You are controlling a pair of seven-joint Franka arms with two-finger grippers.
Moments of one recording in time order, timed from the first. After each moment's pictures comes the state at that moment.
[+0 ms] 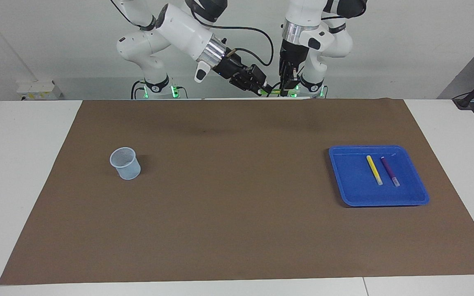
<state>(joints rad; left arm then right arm) -0.35 -0.19 -0.23 -1.80 -0.06 1.75 -2.15 0.62 -0.12 0.02 -2.02 0.98 2.46 0.72</state>
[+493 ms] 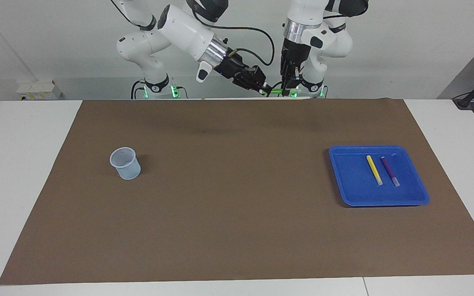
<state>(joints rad) -0.34 -0.20 -0.23 -1.80 -0.06 1.75 -2.16 0.62 -0.13 0.03 -2.03 1.00 2.46 0.72</state>
